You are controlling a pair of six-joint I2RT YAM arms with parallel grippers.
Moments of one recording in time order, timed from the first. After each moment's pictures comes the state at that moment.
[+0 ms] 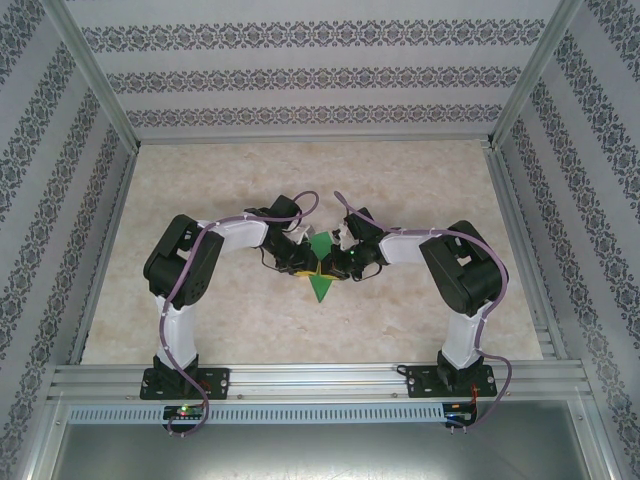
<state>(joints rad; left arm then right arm) -0.49 1.99 1.21 -0.54 0.65 -0.45 0.53 1.88 0.93 -0.15 -0.67 0.73</state>
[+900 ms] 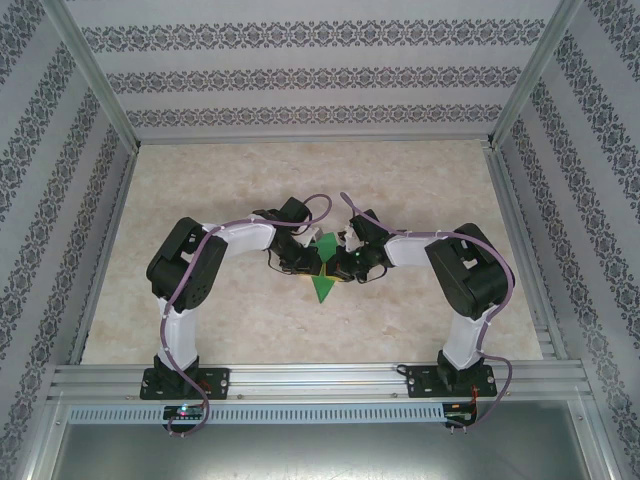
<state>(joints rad) -0.56 1.99 1.24 -0.56 0.50 -0.35 0.50 1.84 0.88 -0.15 -0.66 0.73</state>
